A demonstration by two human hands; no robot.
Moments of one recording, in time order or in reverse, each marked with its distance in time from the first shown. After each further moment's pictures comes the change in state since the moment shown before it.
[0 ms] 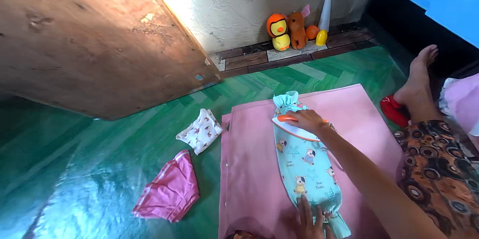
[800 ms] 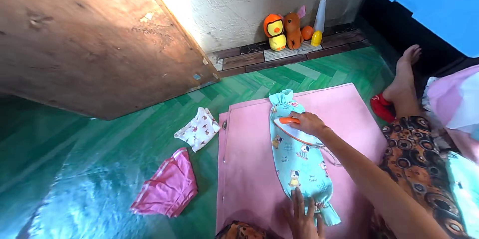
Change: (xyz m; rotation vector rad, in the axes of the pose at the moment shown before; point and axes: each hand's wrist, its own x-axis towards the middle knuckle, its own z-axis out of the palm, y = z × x) left_hand -0.004 0.001 0.001 -0.005 0.038 -0.006; right_hand -0.031 0.012 0.011 0.145 -0.021 0.098
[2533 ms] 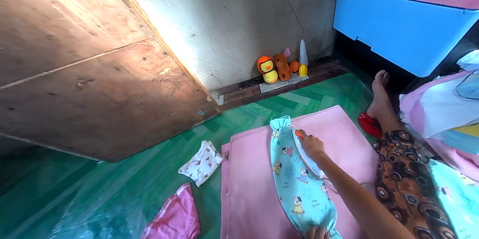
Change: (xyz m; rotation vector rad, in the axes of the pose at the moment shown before) left_hand 0.009 -0.004 0.006 -0.099 0.023 0.185; right_hand -0.022 -0.008 -0.001 0.140 0.181 0.515
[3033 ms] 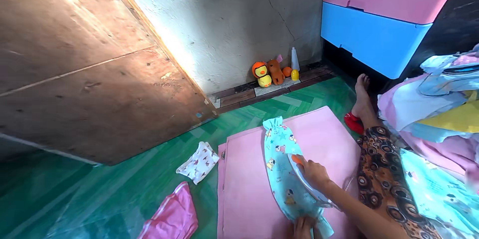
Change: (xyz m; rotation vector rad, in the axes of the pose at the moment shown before) left_hand -0.007 0.001 -0.005 -0.030 0.064 0.039; right_hand -0.104 0.049 0.038 -0.053 -0.110 -0.133
